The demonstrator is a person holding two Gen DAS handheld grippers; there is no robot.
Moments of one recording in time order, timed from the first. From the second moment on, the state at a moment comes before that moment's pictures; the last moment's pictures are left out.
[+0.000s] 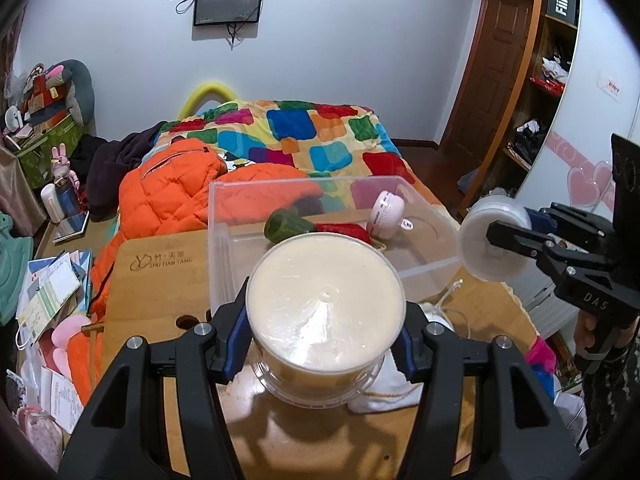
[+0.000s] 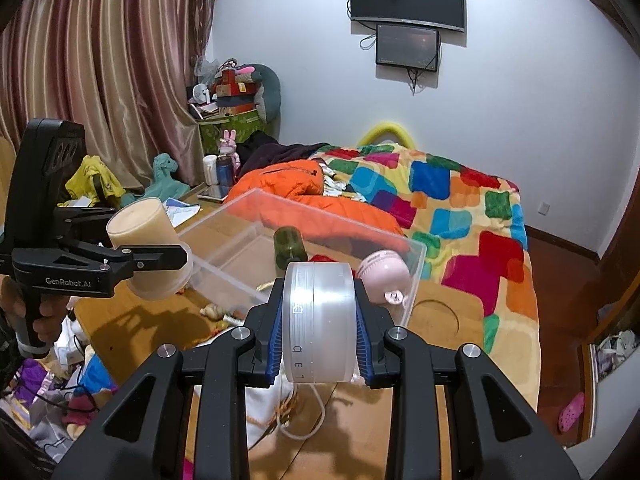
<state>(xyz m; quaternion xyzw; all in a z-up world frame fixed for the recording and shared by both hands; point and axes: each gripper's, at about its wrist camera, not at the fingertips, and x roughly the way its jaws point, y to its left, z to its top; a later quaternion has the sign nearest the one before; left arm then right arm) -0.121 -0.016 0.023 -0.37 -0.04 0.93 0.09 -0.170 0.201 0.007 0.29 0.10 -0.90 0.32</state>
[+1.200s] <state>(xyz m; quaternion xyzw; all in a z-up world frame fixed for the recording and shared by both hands) -0.209 -0.027 -0.001 -0.38 -0.06 0.92 0.11 -0.253 0.154 -0.030 0.32 0.08 -0.87 0.36</state>
